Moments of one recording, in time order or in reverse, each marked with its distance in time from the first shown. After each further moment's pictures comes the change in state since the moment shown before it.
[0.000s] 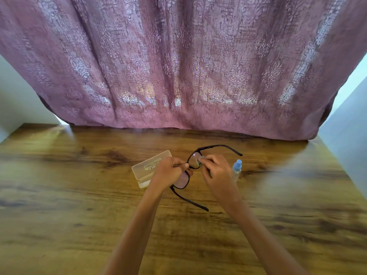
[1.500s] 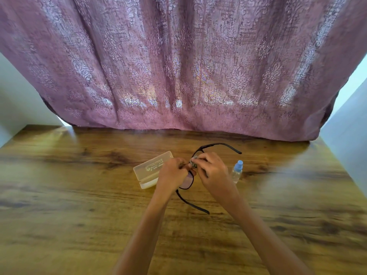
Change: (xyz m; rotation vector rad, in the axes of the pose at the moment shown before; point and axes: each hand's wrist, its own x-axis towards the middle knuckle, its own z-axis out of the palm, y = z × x) left_hand -0.004 0.010 0.011 0.104 0.118 0.017; right_hand 0.011 -0.008 -0.001 0.033 -0.064 -0.129
